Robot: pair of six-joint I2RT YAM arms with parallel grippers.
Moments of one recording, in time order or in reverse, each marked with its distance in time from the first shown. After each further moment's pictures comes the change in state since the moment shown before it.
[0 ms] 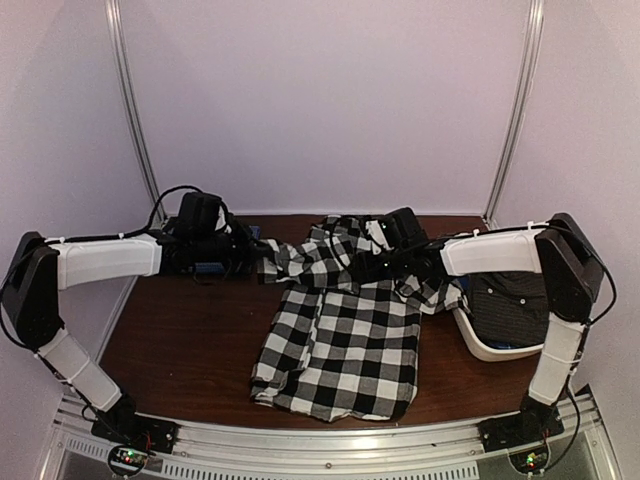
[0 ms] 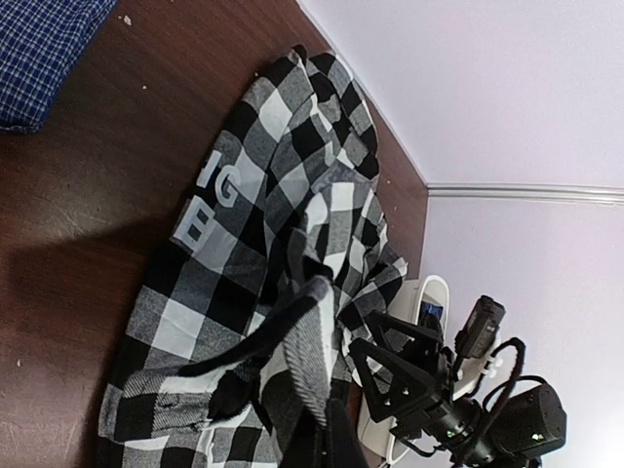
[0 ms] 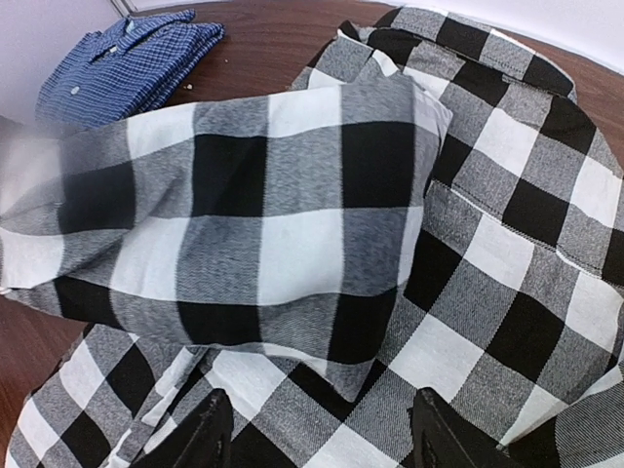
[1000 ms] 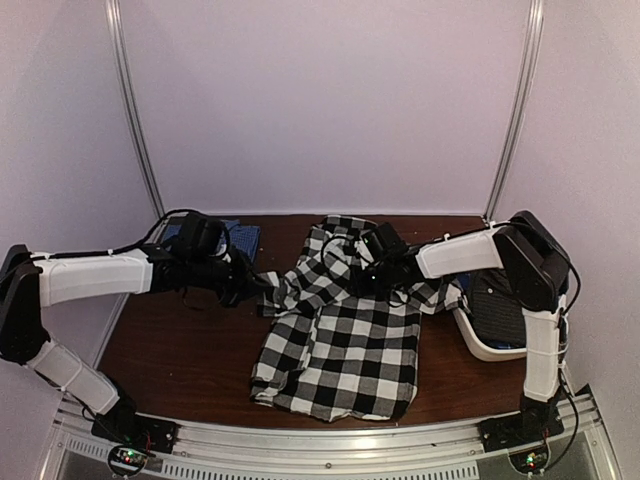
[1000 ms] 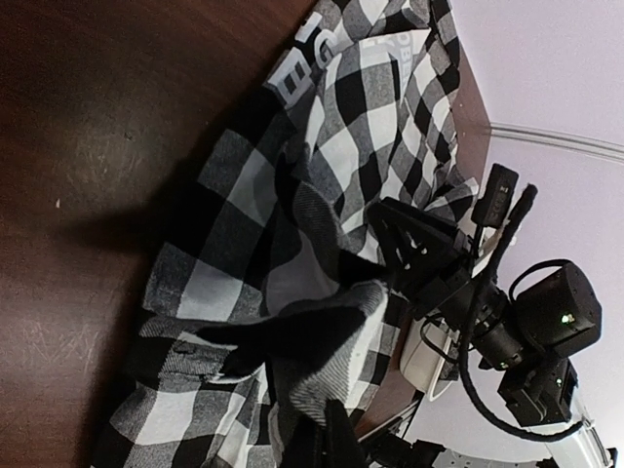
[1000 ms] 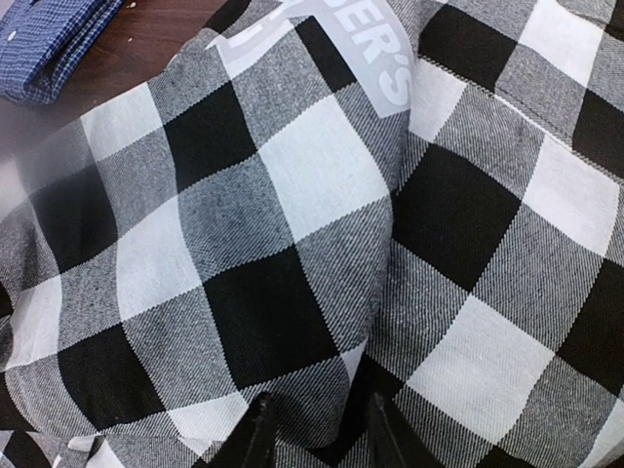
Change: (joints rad) left arm -0.077 -0.116 -0.116 -0.181 0.048 -0.047; right arm 0.000 0.214 0.111 -0.066 -0.038 0.029
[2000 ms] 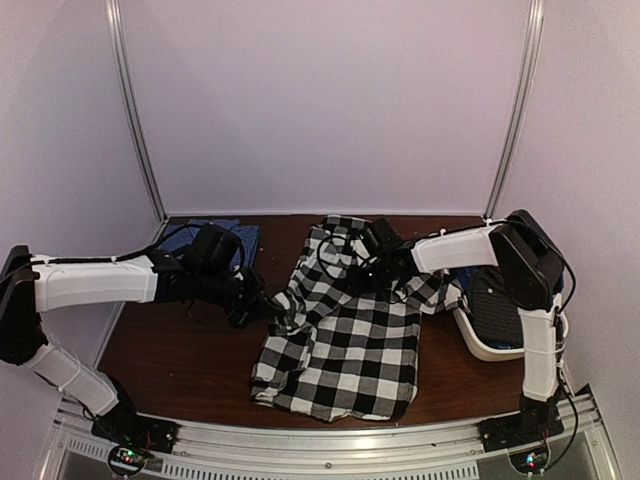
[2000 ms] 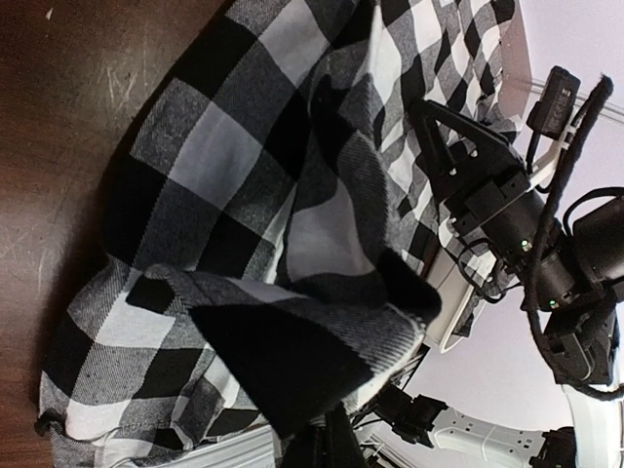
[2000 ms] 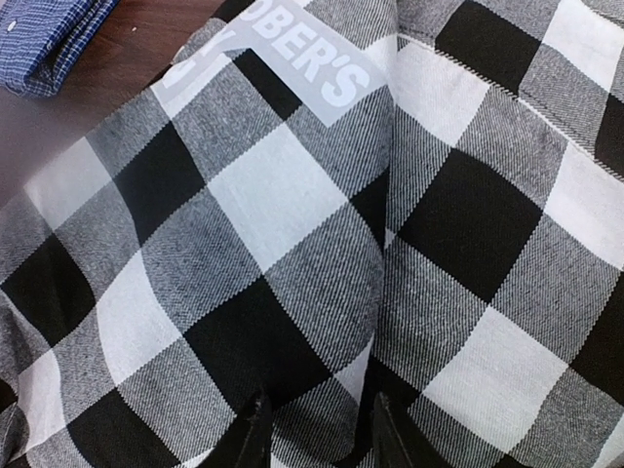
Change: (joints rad) left arm -0.137 -0.010 -0.001 -0.099 0.033 -0.152; right arm -0.005 0.030 0.087 -0.098 -0.032 -0.009
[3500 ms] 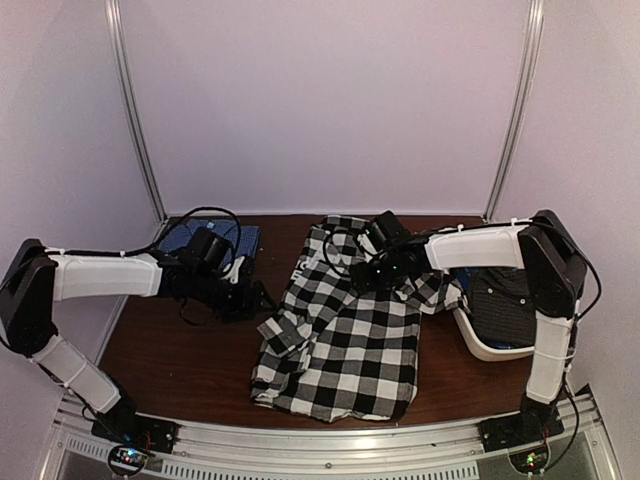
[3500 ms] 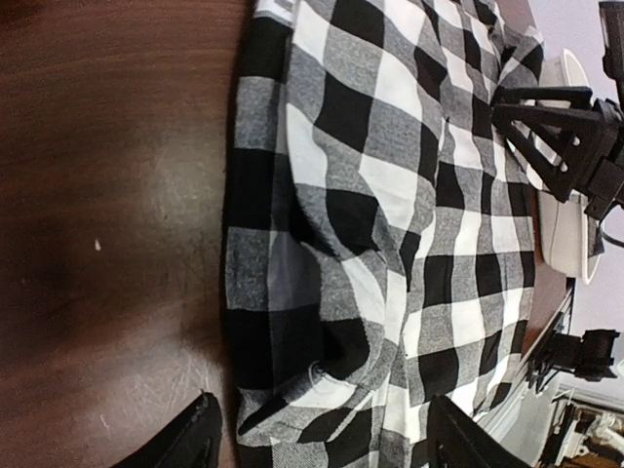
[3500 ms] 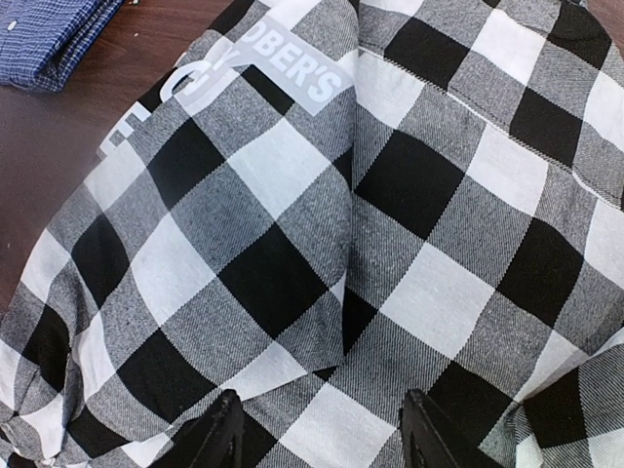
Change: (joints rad) left arm 0.142 0.066 -0.032 -0.021 0.022 0.742; right arm 0.027 -0.139 -0.059 -0.098 0.119 -0.003
